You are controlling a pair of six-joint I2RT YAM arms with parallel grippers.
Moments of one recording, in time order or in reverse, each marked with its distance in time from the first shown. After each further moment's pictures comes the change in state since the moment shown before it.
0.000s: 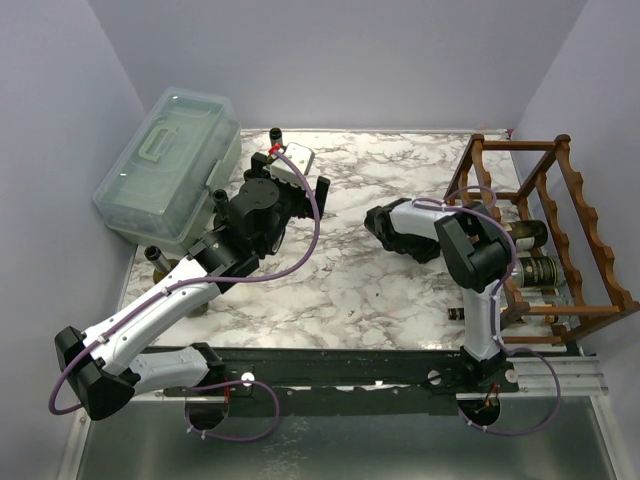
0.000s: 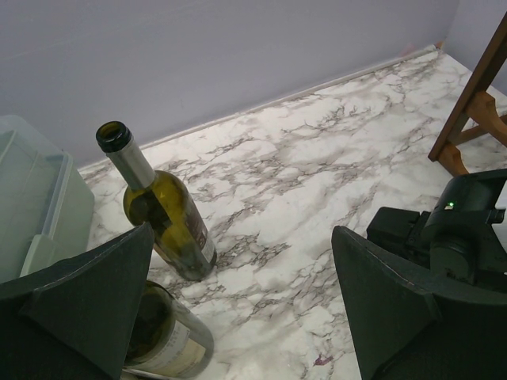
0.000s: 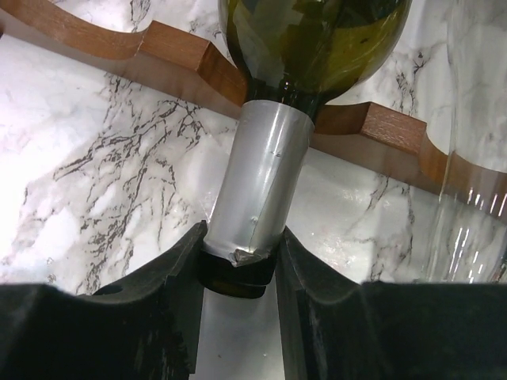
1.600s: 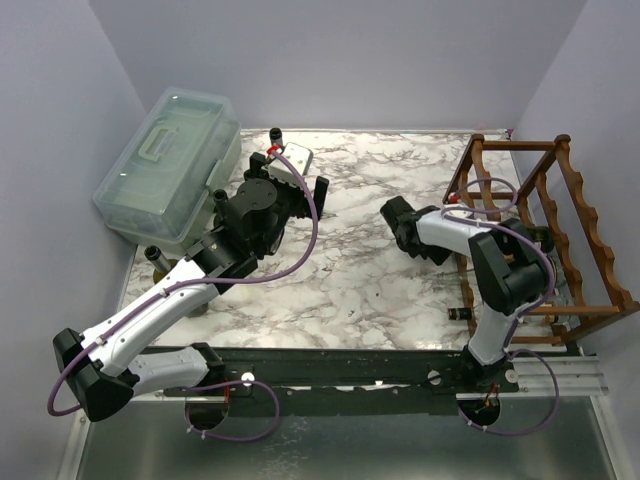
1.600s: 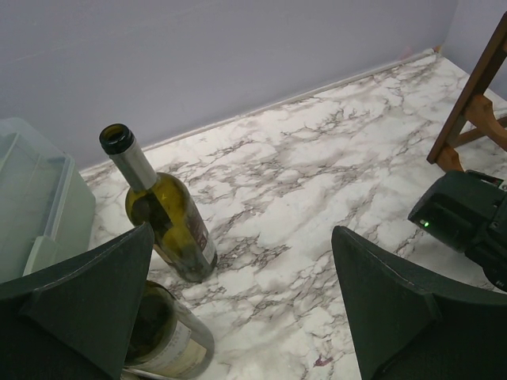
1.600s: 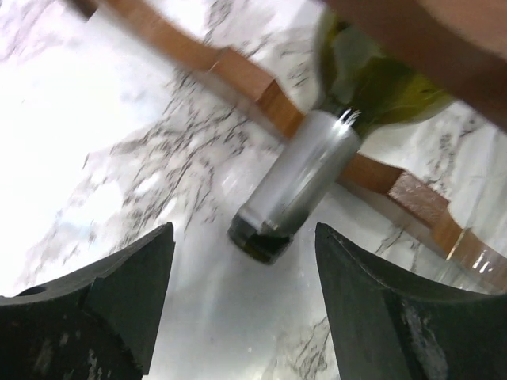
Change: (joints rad) left arm 0.000 -0.010 0.000 -0.001 0.002 0.003; right arm -0.064 -0.263 -0.234 0.449 -0.035 -0.521
